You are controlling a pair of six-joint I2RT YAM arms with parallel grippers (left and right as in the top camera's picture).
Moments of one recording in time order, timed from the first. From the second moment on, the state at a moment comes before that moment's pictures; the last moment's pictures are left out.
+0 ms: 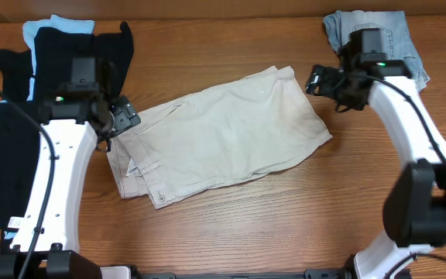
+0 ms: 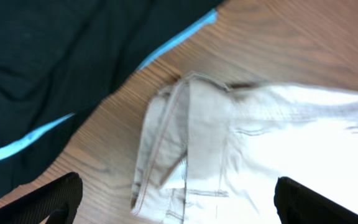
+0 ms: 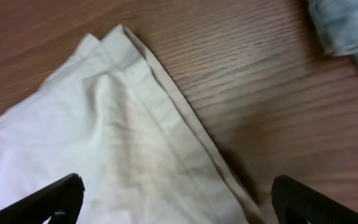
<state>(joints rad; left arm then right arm) 0.02 1.53 1.39 -1.13 -0.17 -0.54 0.01 1.84 1.52 -0.82 -0.18 0.30</state>
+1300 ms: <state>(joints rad) 0.28 1.53 0.78 -0.58 0.19 -0.09 0.11 1.79 1.54 -0.96 -0.23 0.20</state>
